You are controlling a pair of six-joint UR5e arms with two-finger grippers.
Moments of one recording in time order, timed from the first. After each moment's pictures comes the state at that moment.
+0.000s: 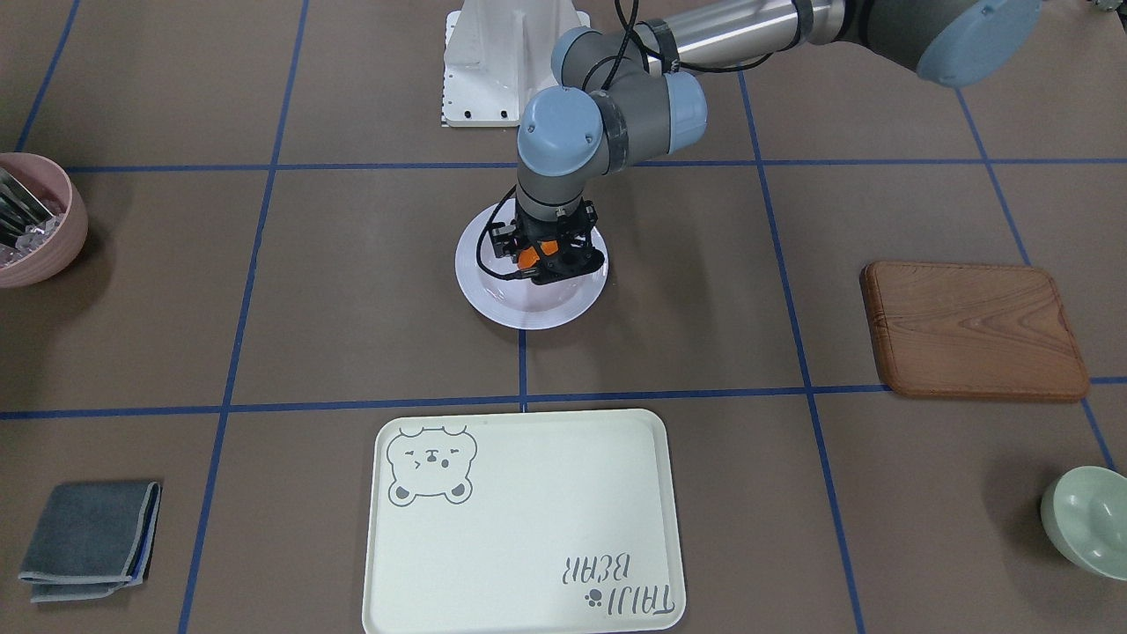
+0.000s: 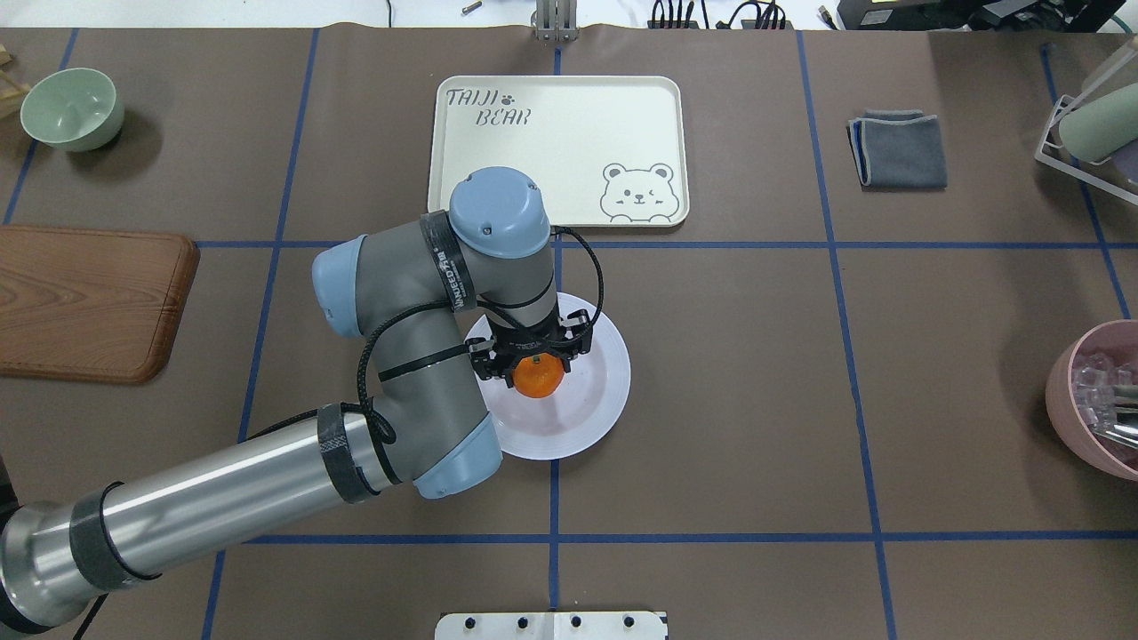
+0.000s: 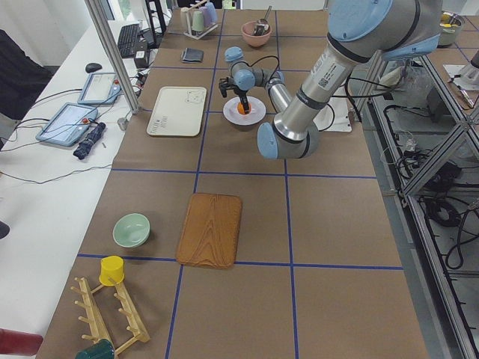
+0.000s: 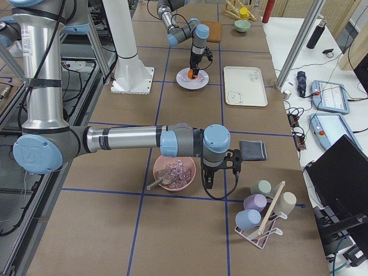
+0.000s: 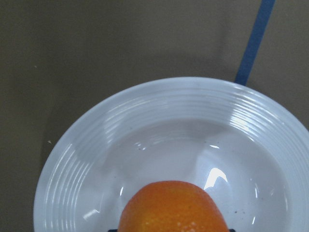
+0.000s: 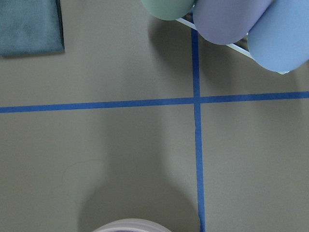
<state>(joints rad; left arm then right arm) -0.51 -2.43 -1.43 -1.60 -2.08 -1.46 1.56 -1.59 1.68 -1.61 2.45 0.09</state>
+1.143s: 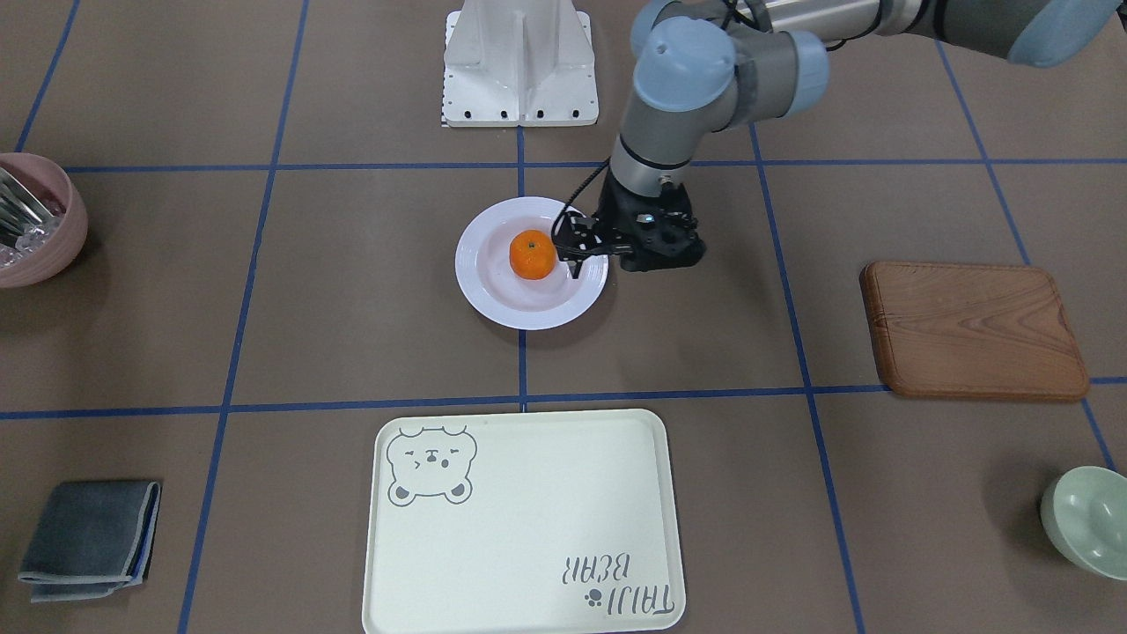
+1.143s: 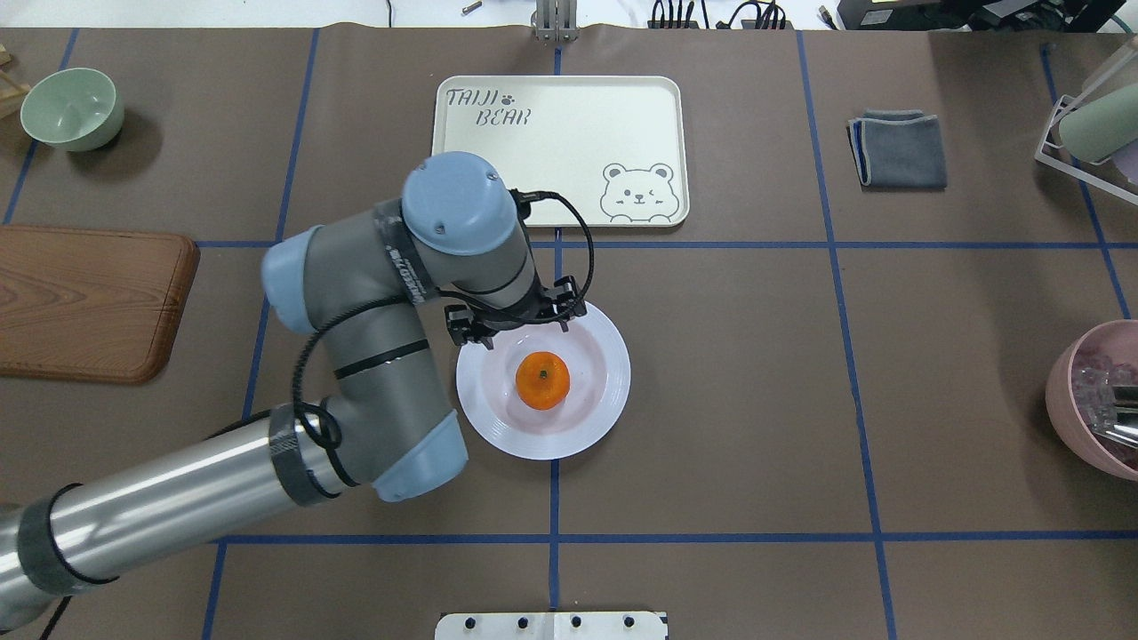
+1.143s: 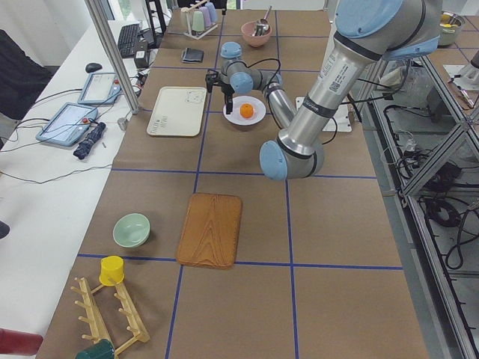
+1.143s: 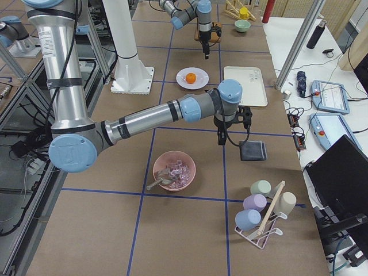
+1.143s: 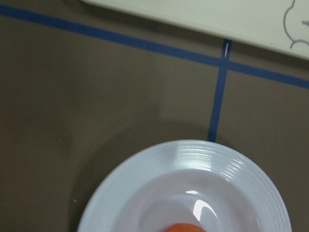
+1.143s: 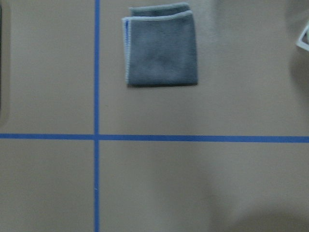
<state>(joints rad) -0.68 -2.21 -1.74 -1.64 -1.93 -1.32 1.32 -1.42 1.81 -1.54 2.46 0.50</state>
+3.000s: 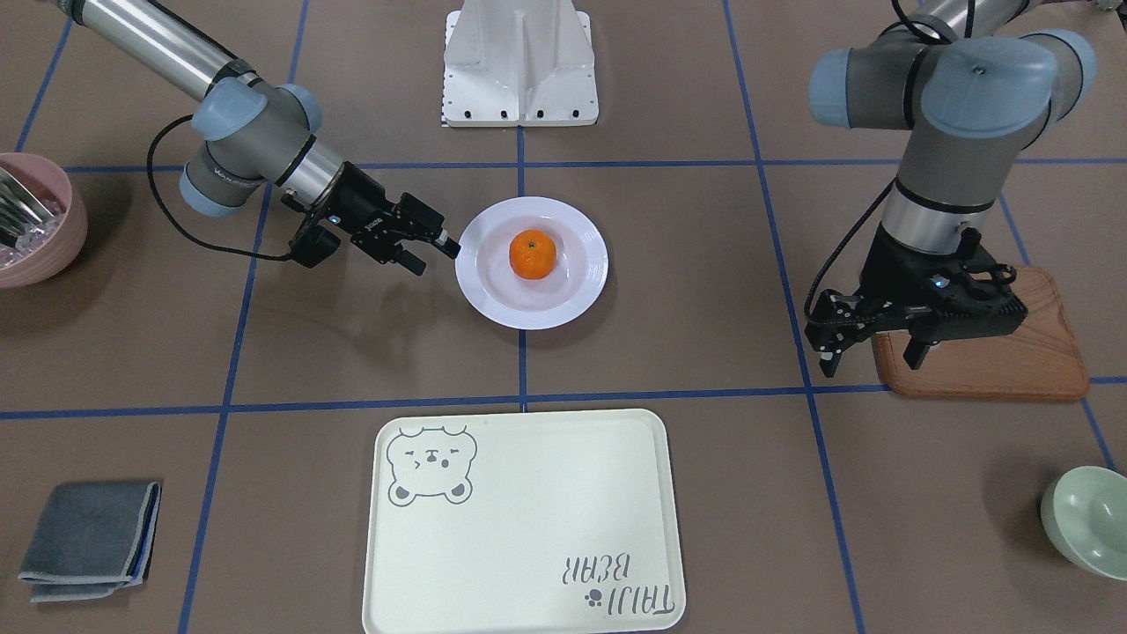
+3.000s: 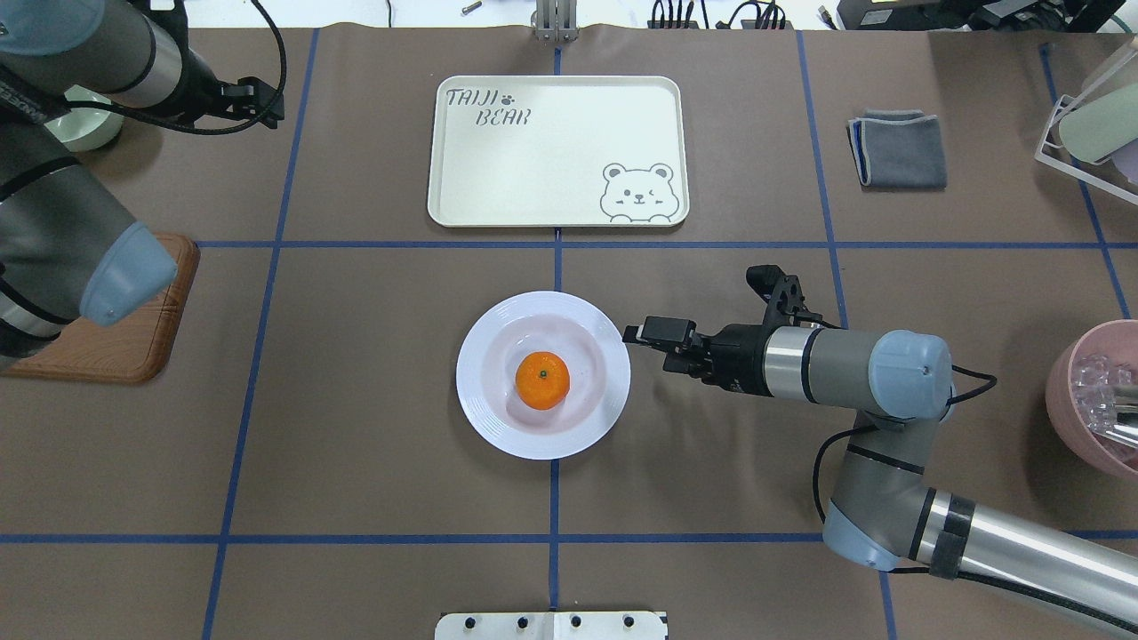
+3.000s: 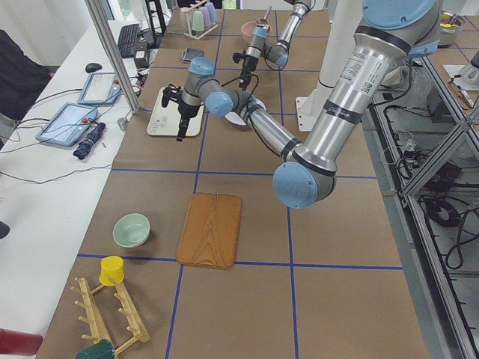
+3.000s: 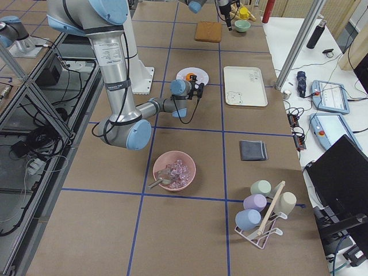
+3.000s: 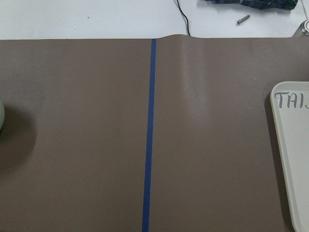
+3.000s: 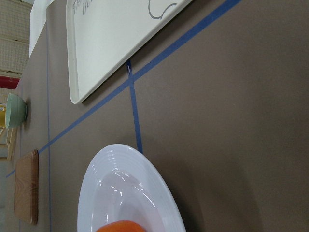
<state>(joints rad) -0.96 -2.04 -1.74 -1.71 -1.85 -0.93 0.46 -1.25 1.47 -0.20 1.71 1.75</state>
